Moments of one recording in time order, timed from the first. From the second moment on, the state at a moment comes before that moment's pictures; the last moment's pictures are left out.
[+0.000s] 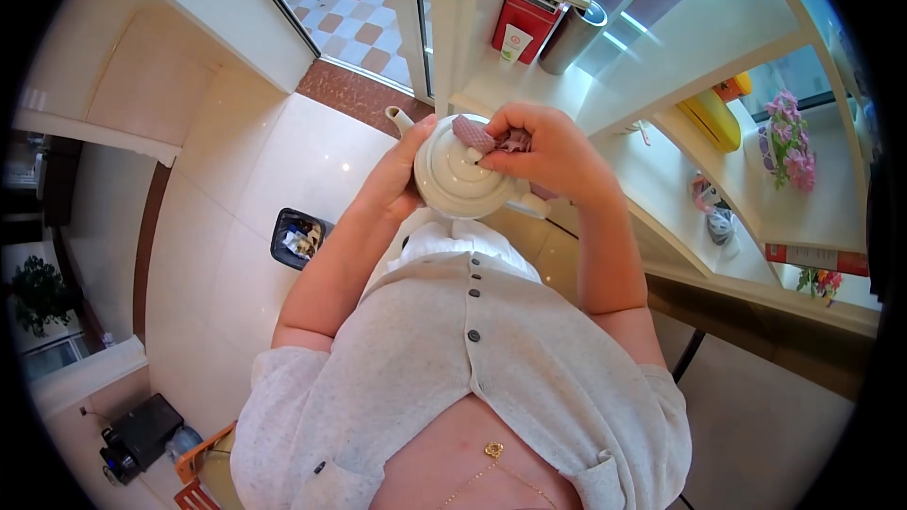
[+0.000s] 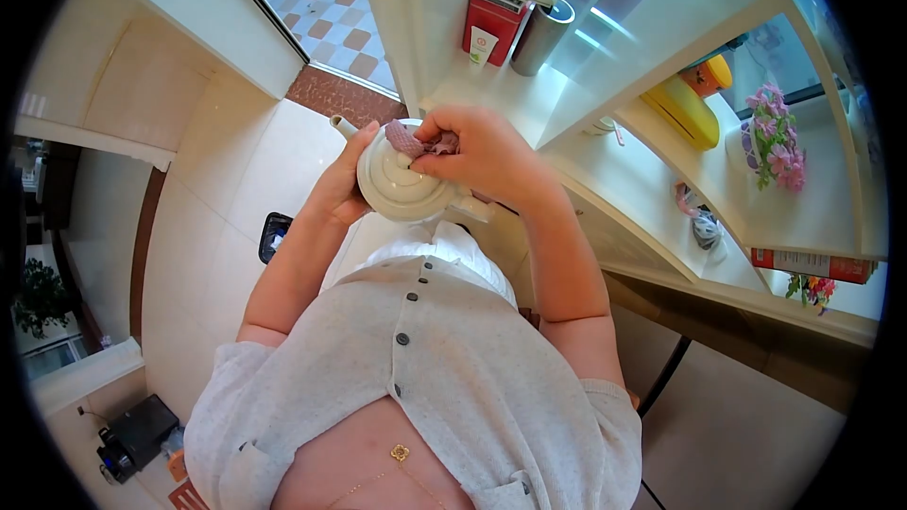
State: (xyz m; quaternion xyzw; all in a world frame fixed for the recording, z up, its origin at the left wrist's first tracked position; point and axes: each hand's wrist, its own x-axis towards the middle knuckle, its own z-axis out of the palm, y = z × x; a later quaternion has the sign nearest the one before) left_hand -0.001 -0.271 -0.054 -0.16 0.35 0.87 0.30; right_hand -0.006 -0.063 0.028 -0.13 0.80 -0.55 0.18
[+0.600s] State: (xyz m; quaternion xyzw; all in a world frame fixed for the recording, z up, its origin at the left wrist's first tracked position) left_hand -0.001 -0.264 -0.054 -0.13 0.42 0.87 0.24; right_hand 0.005 -0.072 0.043 -0.26 0.88 -0.39 -0.02
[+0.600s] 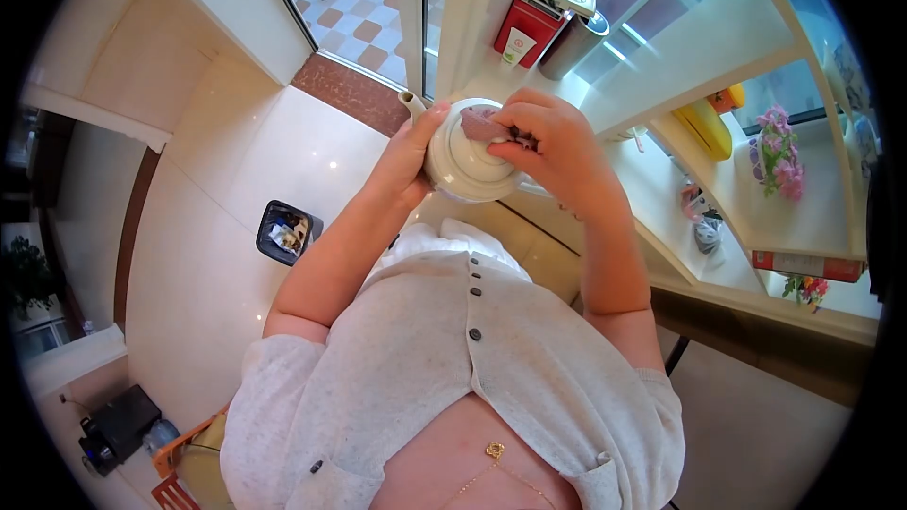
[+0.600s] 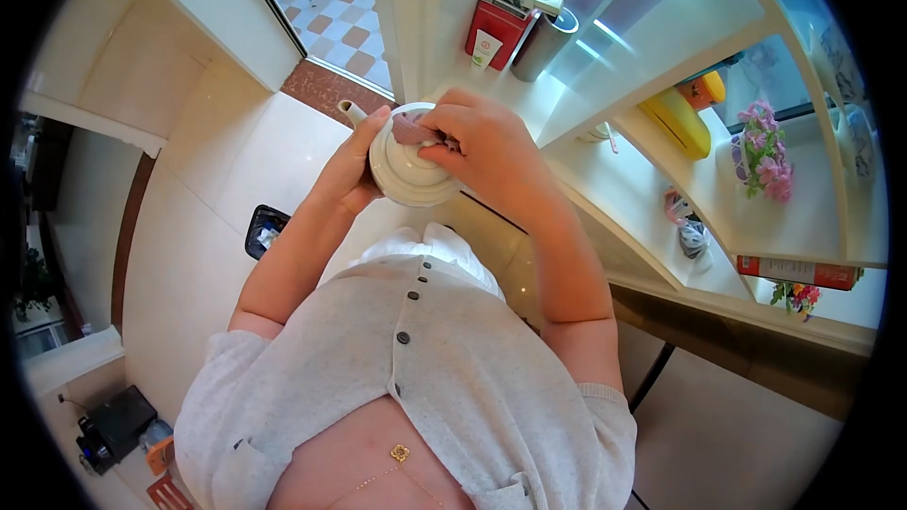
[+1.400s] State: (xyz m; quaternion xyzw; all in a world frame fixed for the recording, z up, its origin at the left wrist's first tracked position) left_hand 0.009 -0.259 -0.043 -0.14 0.37 0.88 0.27; right_hand 0.039 -0.094 0.013 -0.23 0.89 -0.22 -0.34
